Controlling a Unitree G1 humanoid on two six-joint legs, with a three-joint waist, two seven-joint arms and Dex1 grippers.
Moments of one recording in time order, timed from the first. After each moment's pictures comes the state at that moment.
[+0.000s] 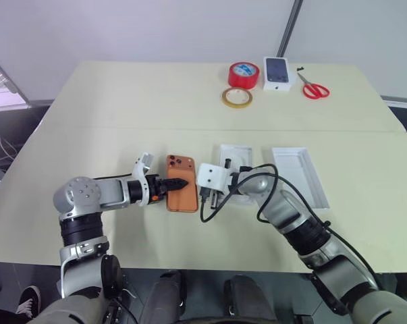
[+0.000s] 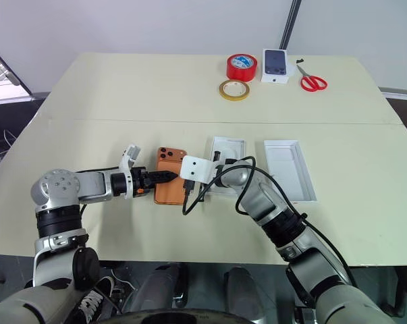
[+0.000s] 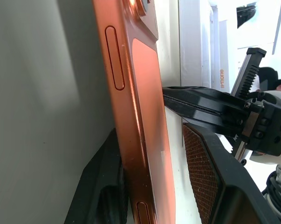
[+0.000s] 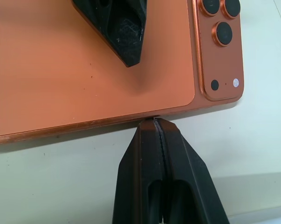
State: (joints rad) left arm -0.58 0.26 0.44 0.14 -0.75 1.61 -0.41; right arm -0.60 -0.36 0.51 0.03 -0.27 0.41 0.82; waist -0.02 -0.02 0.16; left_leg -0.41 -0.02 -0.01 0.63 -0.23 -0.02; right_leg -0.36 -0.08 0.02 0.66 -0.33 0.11
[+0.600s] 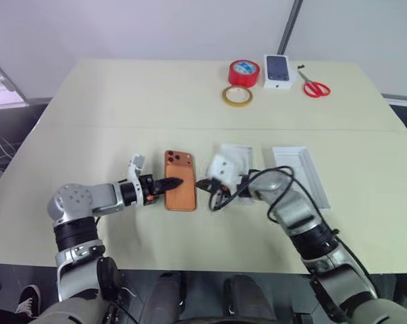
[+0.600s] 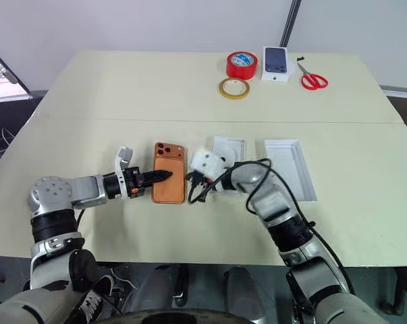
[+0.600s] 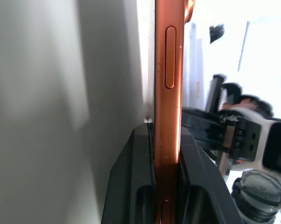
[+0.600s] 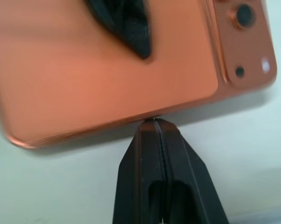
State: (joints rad) left arm -0.55 0.26 0.54 0.20 -0.87 1.61 -0.41; right arm -0.52 -0.32 0.29 -0.07 0.06 0.58 0.96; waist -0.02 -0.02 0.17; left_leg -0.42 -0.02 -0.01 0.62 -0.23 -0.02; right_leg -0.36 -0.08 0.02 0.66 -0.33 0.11
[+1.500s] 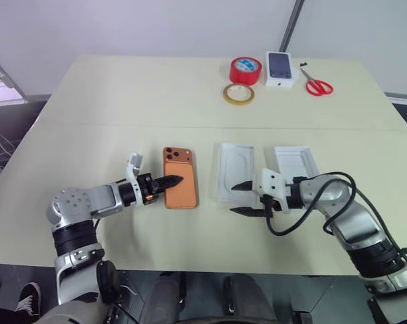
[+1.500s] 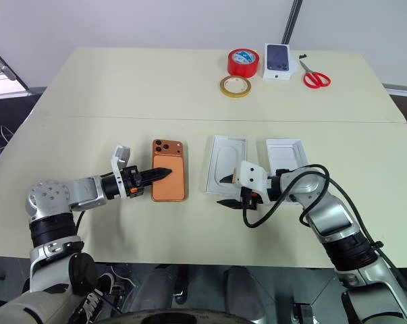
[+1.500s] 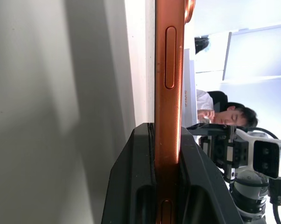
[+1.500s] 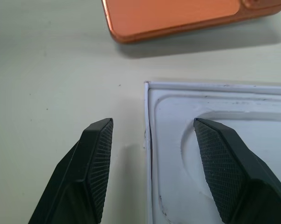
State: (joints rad) left arm -0.53 0.26 0.54 0.17 -0.92 1.58 -0.41; right arm -0.33 -0.70 0.23 -0.18 0.16 0.31 1.12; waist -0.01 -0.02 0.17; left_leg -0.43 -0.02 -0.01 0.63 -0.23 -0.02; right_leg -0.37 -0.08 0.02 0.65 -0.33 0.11
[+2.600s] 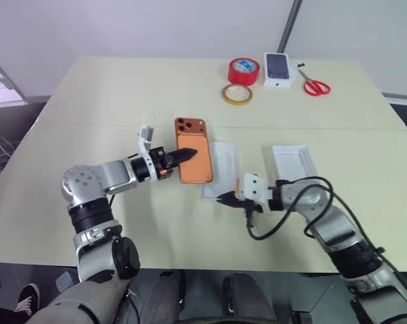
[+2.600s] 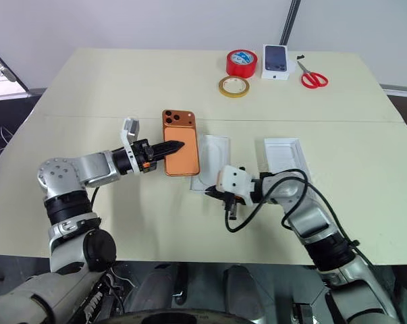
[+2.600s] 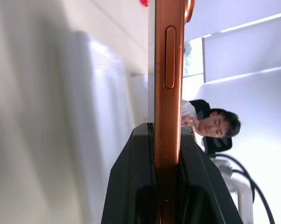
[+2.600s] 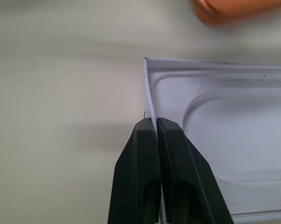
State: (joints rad) left arm -0.72 0.13 0.61 0.18 -0.94 1.56 -0.30; right arm -0.37 -0.58 0.32 -0.15 0.06 0.29 1.03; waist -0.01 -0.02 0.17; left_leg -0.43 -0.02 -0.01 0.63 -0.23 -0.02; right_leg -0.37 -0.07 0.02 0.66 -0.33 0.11
